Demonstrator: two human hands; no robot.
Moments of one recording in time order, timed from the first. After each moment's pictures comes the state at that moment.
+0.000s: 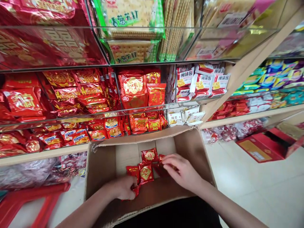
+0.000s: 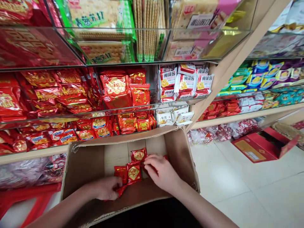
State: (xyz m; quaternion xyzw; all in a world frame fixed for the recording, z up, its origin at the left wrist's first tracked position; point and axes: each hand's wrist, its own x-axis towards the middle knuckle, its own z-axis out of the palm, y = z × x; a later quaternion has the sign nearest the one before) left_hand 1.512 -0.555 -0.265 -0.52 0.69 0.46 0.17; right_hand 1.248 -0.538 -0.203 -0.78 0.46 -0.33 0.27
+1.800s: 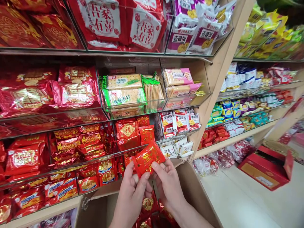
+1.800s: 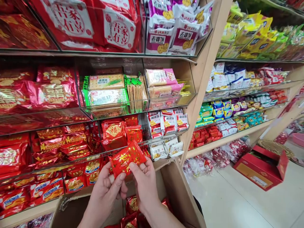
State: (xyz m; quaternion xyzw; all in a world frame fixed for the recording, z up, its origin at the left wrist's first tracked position) left_hand 1.410 -0.585 -0.095 -0.46 0.50 0.52 -0.52; right_hand 1.322 -0.594 -0.110 -0.23 0.25 -0.73 0.60
